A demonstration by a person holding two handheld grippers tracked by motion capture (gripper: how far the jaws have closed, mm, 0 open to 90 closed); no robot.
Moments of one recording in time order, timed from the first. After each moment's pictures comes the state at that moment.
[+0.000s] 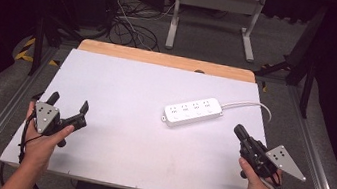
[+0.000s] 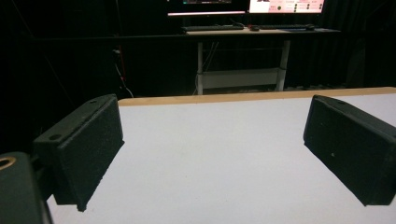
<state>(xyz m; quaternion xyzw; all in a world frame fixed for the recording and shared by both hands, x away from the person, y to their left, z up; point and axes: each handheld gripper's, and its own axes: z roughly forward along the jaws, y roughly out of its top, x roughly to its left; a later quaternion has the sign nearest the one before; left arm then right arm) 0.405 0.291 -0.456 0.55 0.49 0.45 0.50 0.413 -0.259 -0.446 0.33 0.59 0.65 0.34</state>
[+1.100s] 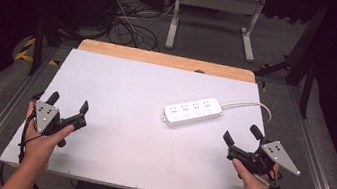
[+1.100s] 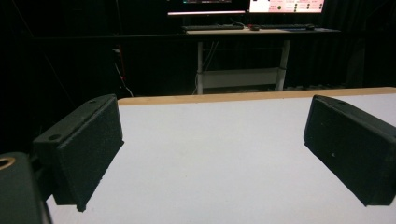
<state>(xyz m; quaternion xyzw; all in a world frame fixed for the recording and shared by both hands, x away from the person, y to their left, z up) 0.406 0.292 -0.456 0.56 0.49 0.45 0.50 0.421 -0.253 -0.449 0.40 0.59 0.62 0.33</state>
